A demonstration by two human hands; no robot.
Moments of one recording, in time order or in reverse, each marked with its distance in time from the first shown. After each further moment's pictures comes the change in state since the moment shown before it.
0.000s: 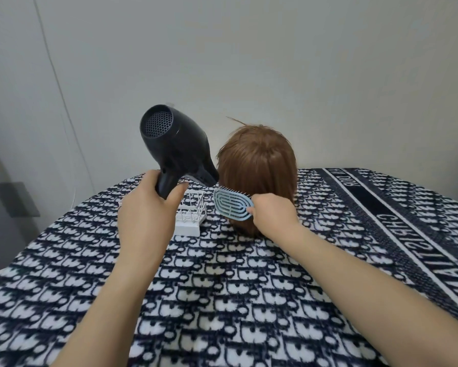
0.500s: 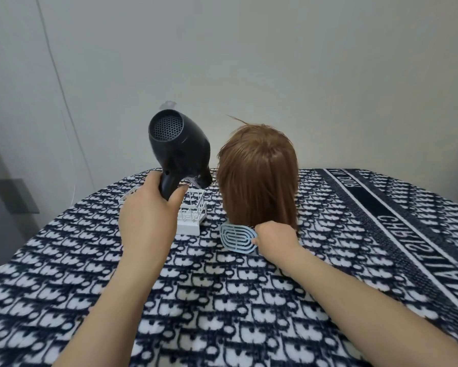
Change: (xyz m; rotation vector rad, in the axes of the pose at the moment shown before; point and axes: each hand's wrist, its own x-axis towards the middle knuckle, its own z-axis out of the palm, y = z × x) left_hand -0.001 -0.007 0.007 0.108 0.027 0.036; right_hand -0.026 0.009 0.047 -0.068 -0.285 -0.013
